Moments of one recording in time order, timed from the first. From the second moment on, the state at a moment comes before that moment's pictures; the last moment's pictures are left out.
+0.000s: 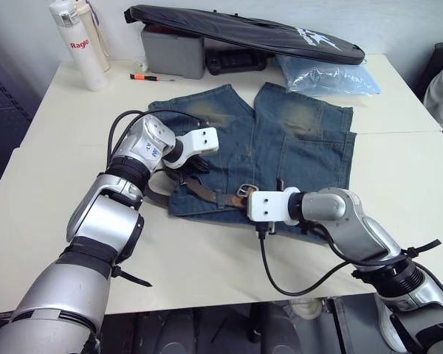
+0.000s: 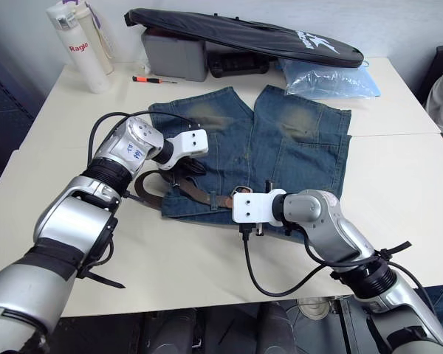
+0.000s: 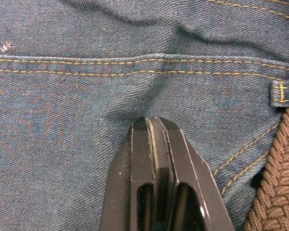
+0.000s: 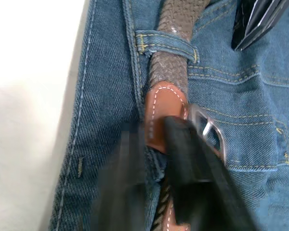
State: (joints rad) left arm -1.29 0.36 -0.40 1.11 0.28 0.09 -1.07; right arm -0.55 -0.65 0.43 -0.26 -0.22 0.35 0.95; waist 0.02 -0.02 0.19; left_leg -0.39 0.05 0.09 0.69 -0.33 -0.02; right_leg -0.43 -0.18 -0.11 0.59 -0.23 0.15
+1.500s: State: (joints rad) left arm -1.28 0.35 -0.38 1.10 0.31 0.06 -1.03; right arm -0.81 -1.03 0.25 0.08 -0.12 -0.17 1.26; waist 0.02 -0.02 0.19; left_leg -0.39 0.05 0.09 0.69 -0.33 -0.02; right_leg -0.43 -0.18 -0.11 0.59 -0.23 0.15
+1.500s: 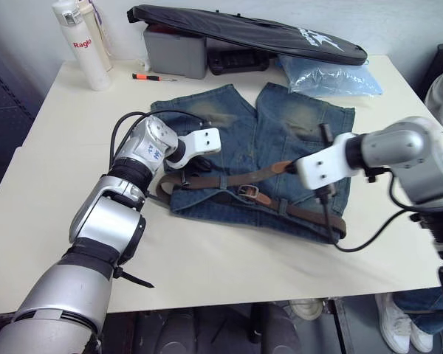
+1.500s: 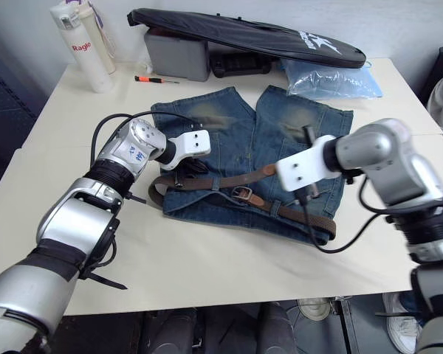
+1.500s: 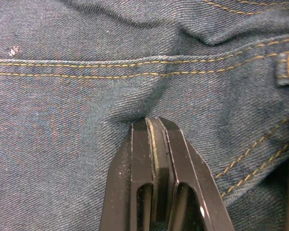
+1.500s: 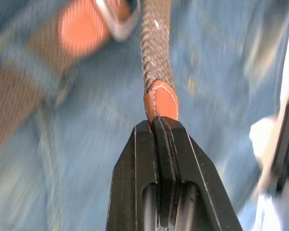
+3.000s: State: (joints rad) left arm -0.95 0.31 -0.22 0.12 0.05 0.55 -0.85; right arm -0.78 -0.99 0.15 -0.13 0.01 0.31 1.25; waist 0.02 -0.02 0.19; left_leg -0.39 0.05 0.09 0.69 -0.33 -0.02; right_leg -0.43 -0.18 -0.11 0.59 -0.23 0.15
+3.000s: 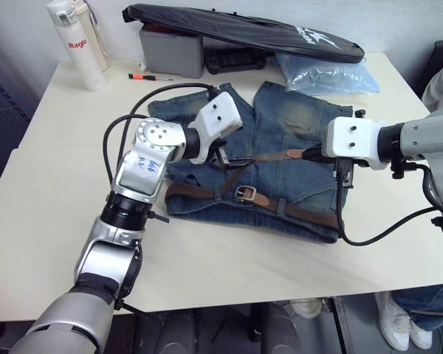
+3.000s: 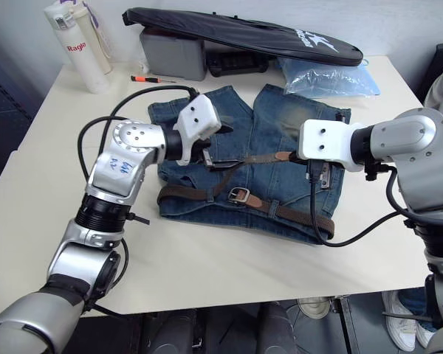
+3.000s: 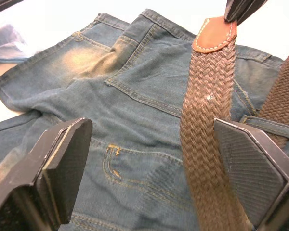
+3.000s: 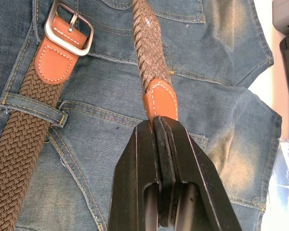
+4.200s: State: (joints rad) left arm -0.94 0.28 -0.33 0.21 0.05 0.39 -0.77; right arm -0.77 -0.99 0.15 -0.15 -0.01 0.35 1.21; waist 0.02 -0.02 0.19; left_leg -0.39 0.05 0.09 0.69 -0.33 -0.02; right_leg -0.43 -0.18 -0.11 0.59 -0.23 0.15
